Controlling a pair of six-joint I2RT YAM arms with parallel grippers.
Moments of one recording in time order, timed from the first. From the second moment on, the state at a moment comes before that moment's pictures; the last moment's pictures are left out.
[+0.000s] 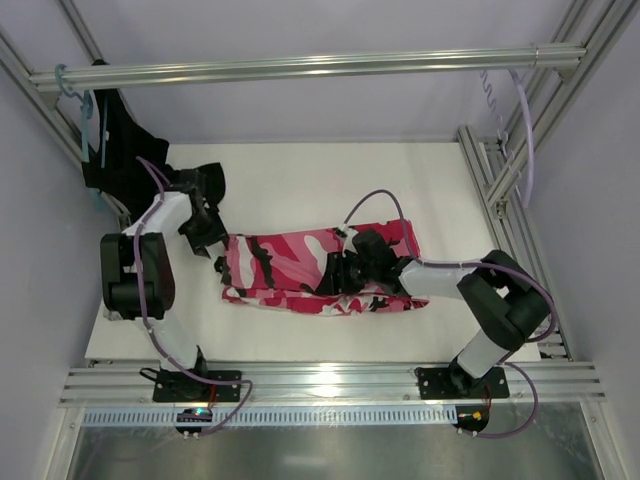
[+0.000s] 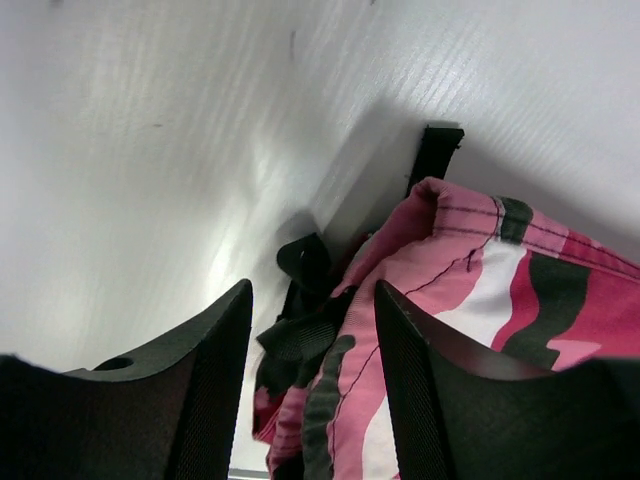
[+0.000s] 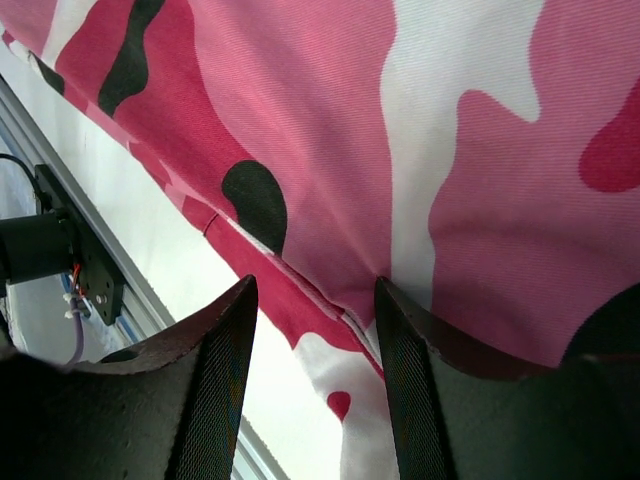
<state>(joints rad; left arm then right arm) 0.01 1.81 1.28 -0.83 0.03 -0.47 0.72 1.64 0.71 0.21 -0.41 0.62</state>
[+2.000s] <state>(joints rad) -0.16 1.07 0.88 -0.47 0.60 -0.51 0.00 1.18 1.78 -0.82 0.43 0.10</state>
